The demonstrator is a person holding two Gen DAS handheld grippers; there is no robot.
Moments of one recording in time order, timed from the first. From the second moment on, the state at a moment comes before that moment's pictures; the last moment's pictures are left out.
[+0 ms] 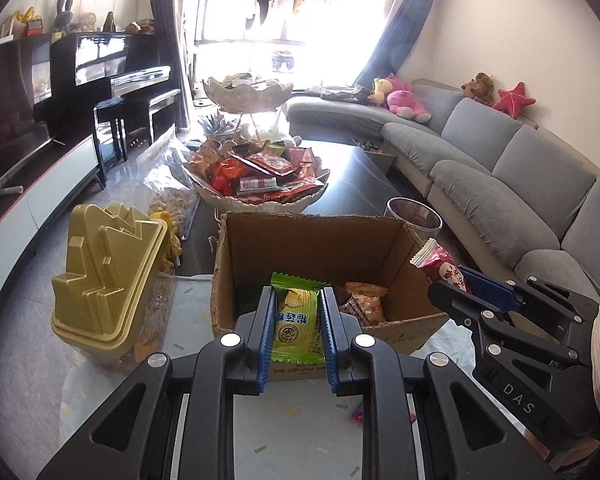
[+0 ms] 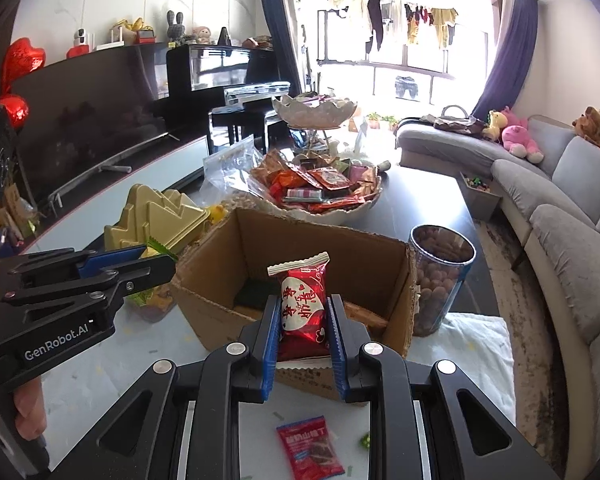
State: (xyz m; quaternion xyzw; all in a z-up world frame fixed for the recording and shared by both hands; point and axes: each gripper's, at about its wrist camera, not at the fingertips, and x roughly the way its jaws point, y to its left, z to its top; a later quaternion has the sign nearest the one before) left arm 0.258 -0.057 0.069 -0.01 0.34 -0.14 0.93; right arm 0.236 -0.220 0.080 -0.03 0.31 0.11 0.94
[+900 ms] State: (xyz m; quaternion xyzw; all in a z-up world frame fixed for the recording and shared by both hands) left arm 0.267 -0.085 0.056 0.00 0.34 -0.12 0.93; right arm 0.264 -0.248 0.061 -0.03 0.32 0.08 0.94
